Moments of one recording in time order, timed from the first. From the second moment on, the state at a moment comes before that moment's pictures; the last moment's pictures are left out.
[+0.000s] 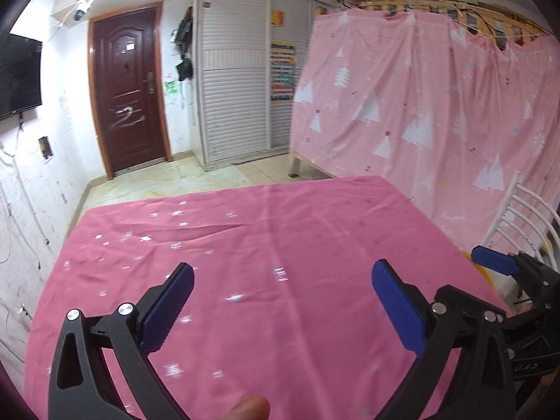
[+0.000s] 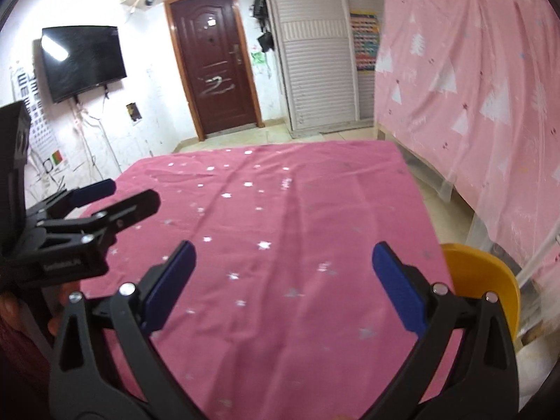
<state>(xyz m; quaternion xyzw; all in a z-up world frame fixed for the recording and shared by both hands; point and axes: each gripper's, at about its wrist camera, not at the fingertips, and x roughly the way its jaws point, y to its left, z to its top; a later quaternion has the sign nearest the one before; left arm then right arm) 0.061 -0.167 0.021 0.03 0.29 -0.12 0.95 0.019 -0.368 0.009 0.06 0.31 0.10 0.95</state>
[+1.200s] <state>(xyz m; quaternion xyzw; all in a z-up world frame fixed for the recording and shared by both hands) 0.053 -0.051 -0.006 -0.01 0.31 -0.07 0.95 0.033 -0.282 -0.004 0.00 0.33 0.07 0.94</state>
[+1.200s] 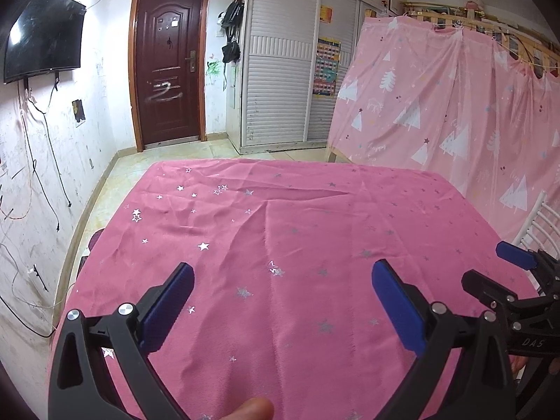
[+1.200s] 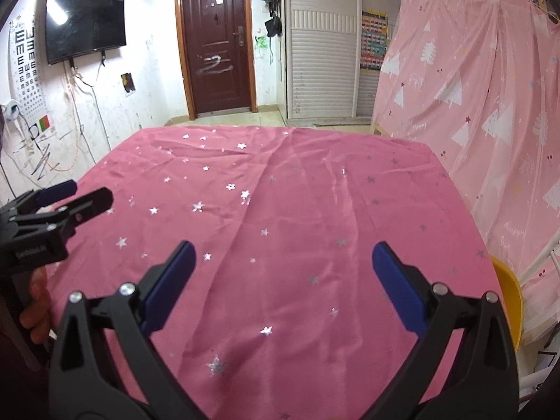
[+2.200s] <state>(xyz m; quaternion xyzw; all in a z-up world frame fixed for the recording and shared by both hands) 0.055 -0.049 -0.008 -0.02 0.31 -0.07 0.95 0.034 -0.284 -0.007 0.00 0.33 0.07 0.94</state>
